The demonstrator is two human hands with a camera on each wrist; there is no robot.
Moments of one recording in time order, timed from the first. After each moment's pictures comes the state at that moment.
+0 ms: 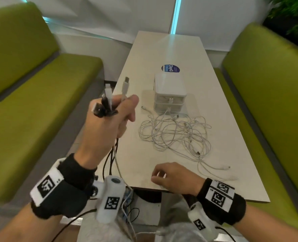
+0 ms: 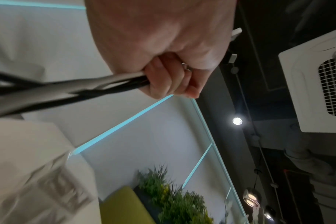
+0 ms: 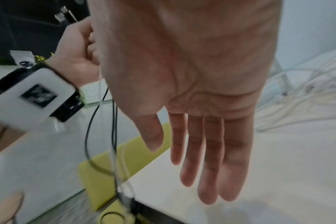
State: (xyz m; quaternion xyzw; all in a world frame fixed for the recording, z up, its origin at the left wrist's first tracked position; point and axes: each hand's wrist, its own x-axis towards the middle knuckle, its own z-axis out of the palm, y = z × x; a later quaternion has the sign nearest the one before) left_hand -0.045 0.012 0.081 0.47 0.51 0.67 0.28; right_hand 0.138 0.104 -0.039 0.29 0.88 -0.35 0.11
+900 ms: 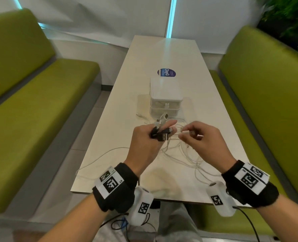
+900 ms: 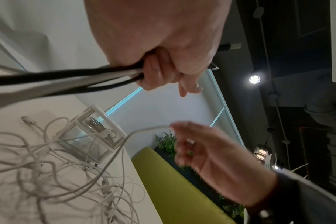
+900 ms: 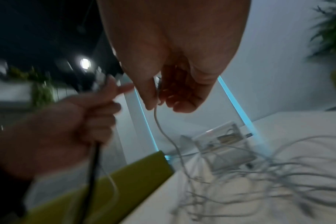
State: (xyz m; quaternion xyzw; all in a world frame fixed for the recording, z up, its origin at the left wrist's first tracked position) left_hand 0.011 0.080 0.018 0.48 0.60 0.60 0.23; right_hand 0.170 0.178 0.022 0.37 0.81 -0.36 -0.29
